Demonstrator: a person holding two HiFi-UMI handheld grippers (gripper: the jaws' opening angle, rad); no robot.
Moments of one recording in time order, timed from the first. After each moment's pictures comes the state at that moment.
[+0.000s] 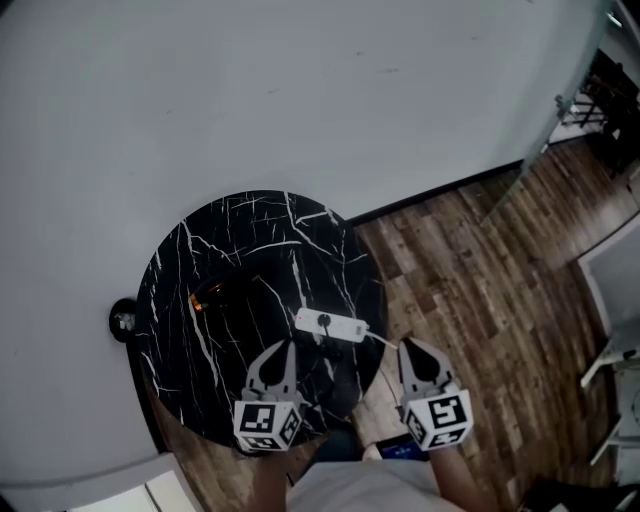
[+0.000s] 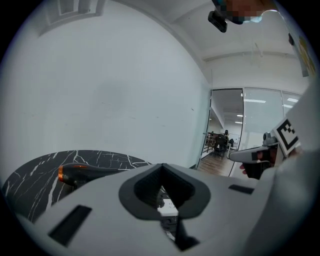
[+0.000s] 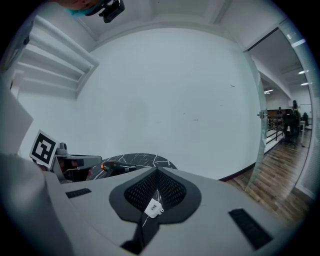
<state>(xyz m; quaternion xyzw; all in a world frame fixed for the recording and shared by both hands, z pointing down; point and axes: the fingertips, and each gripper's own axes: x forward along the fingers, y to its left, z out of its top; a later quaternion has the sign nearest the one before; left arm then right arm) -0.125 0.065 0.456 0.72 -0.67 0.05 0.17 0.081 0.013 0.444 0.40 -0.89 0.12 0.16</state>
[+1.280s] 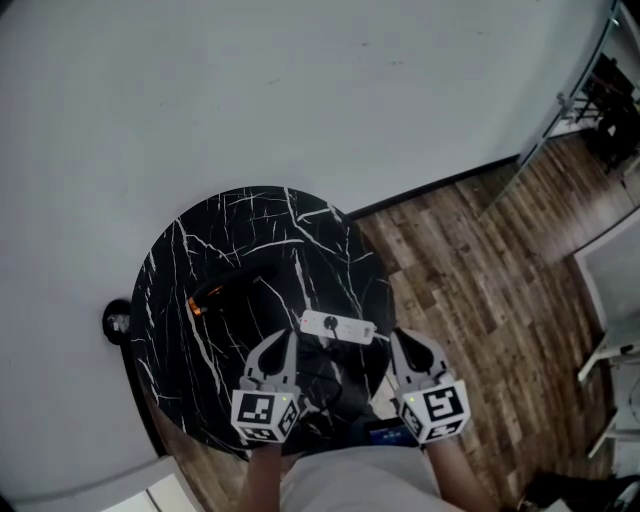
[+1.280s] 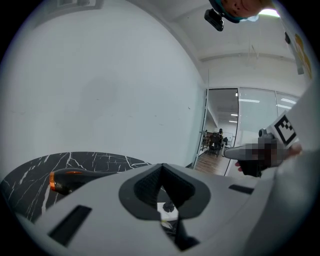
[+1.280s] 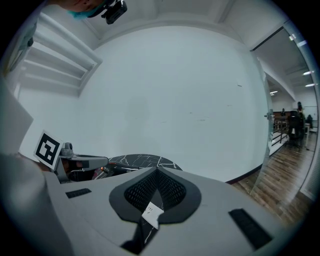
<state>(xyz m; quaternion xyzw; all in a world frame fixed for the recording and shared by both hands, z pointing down) -0.151 0.037 0.470 0.74 -0.65 0.06 0.17 0.033 -0.005 0.451 0.39 -0.90 0.11 0.16</state>
